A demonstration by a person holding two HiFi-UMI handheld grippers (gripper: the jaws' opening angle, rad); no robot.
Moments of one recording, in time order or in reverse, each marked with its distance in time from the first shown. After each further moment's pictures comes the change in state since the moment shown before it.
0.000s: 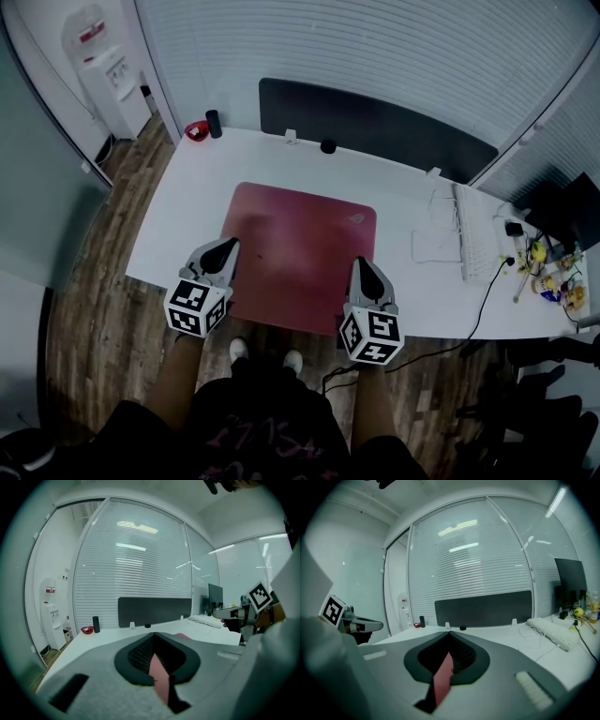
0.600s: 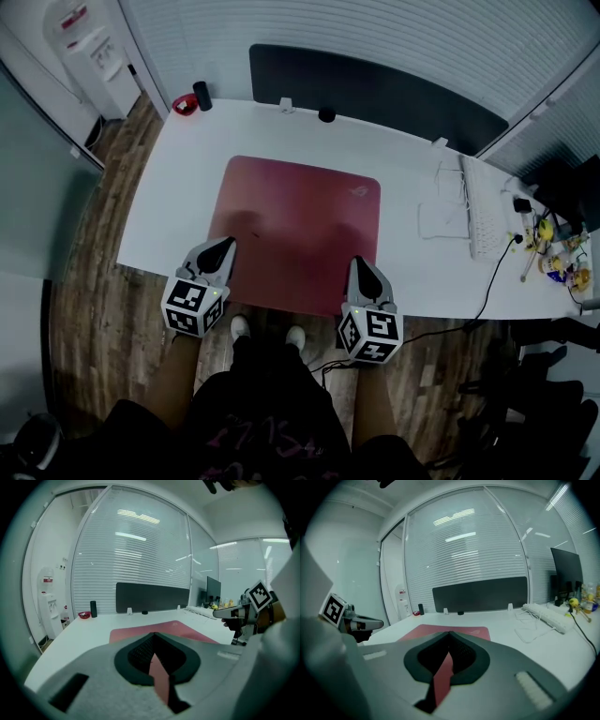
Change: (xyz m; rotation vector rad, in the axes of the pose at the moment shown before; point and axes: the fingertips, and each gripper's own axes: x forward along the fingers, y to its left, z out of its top) left arm 0.003 -0.006 -0.058 -0.036 0.111 -0.038; right arm -0.008 -0.002 -0.060 0.033 0.124 -0.029
